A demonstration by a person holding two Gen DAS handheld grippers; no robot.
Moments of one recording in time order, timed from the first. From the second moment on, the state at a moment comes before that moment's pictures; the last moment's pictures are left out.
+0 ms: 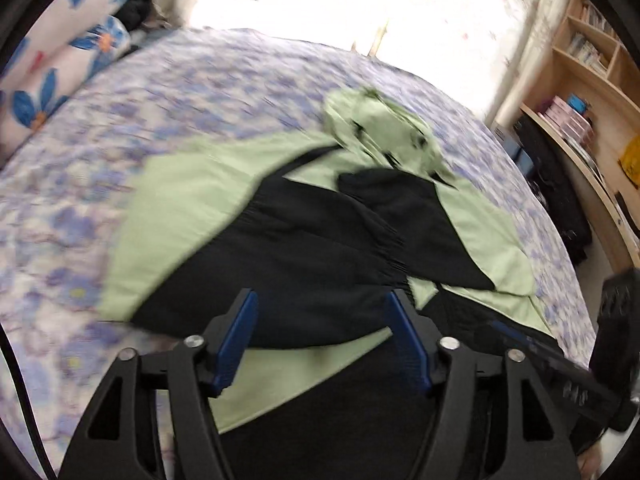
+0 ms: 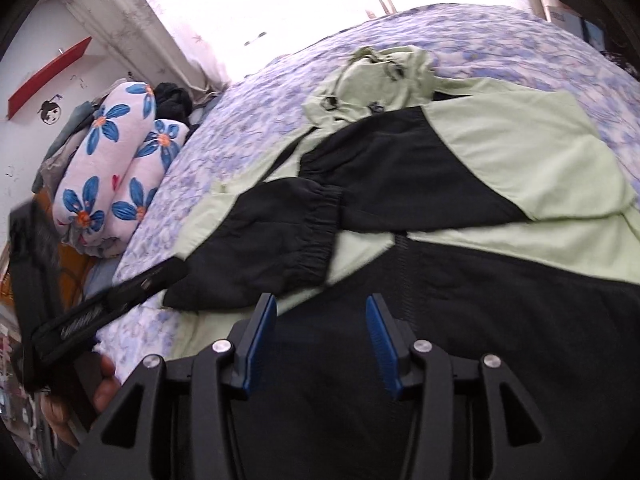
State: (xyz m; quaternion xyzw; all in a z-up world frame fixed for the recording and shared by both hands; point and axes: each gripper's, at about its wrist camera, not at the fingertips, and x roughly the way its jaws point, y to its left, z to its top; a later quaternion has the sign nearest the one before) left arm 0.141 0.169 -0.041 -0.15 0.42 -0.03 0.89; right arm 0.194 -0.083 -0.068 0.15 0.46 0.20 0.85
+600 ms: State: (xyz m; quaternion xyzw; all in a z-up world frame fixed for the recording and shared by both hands) left arm 0.103 0.230 -0.058 -0.18 0.40 0.06 0.90; right arm 0.275 -0.002 -0.048 0.07 0.45 0.26 0.85
